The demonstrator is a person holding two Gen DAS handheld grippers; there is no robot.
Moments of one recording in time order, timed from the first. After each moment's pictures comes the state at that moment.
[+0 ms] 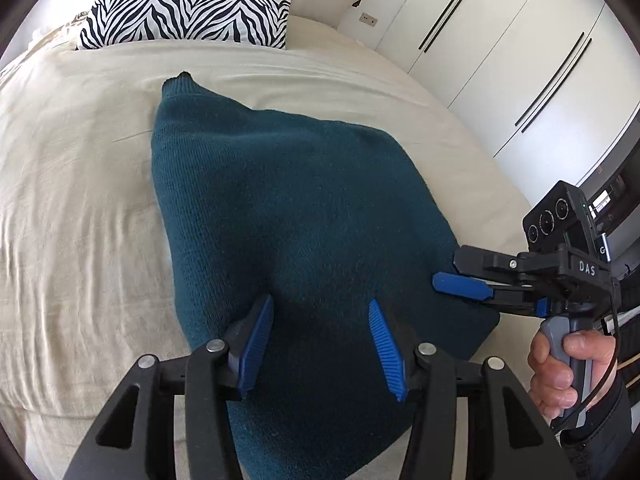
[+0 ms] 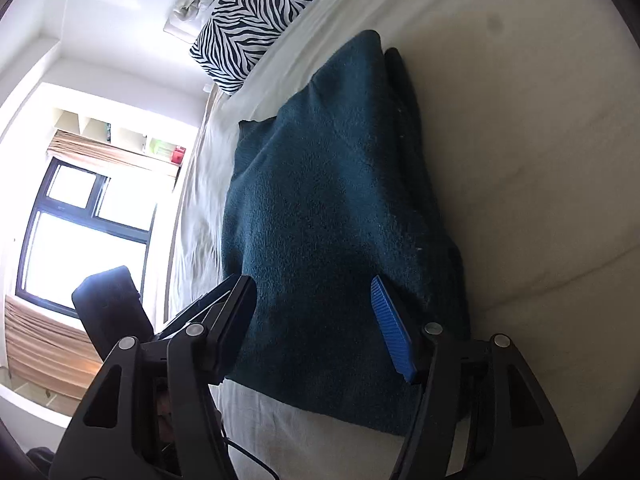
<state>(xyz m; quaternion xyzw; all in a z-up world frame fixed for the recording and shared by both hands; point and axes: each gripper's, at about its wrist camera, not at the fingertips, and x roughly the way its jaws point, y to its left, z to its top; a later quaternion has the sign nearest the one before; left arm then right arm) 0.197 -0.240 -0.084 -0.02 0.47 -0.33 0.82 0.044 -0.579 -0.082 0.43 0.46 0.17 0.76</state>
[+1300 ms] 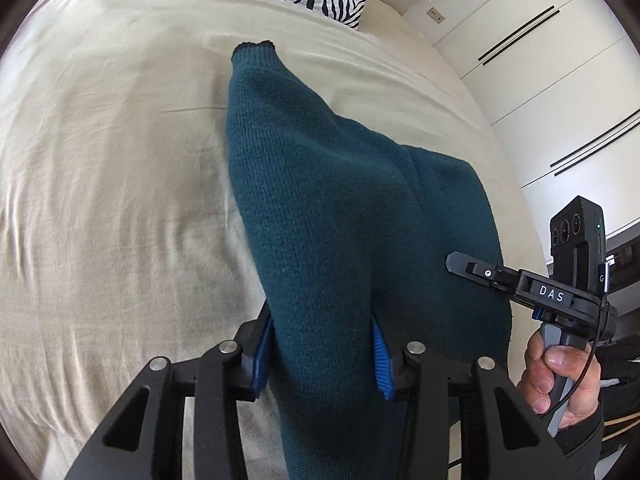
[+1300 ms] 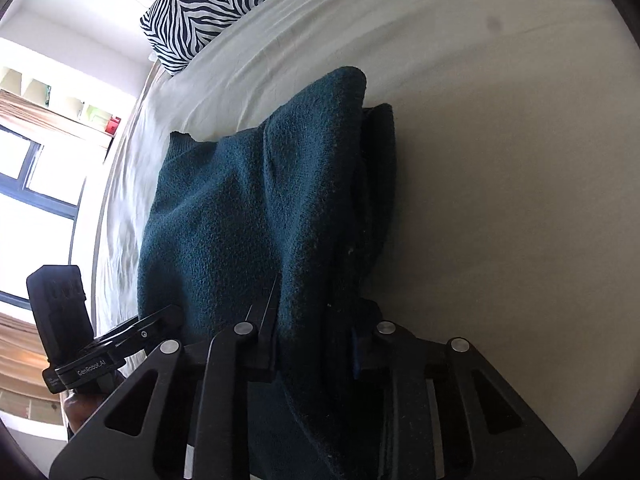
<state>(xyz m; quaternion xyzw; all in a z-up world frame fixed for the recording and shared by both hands) 0.257 -0.218 -0.077 -0.10 0.56 -0.27 0.78 0.146 -0.551 -0.054 0.26 0.55 0.08 0.79</state>
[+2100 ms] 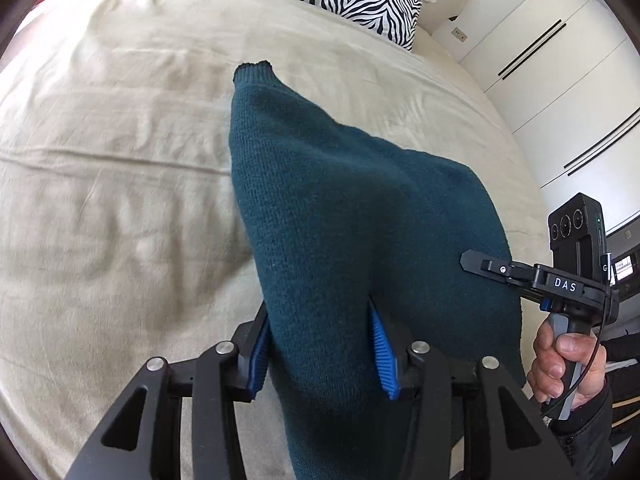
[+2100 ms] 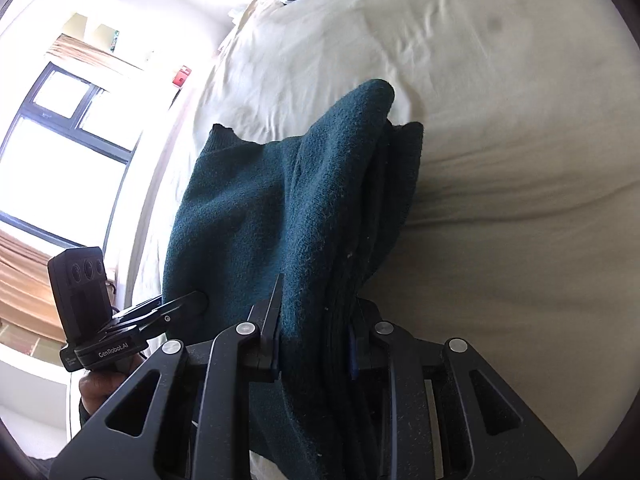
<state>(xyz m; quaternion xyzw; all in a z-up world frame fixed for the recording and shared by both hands) 0.121 0.002 -0.094 -0.11 0.54 -0.22 0.81 0.051 -0.340 -0.062 0.29 0.55 0.18 0.76</state>
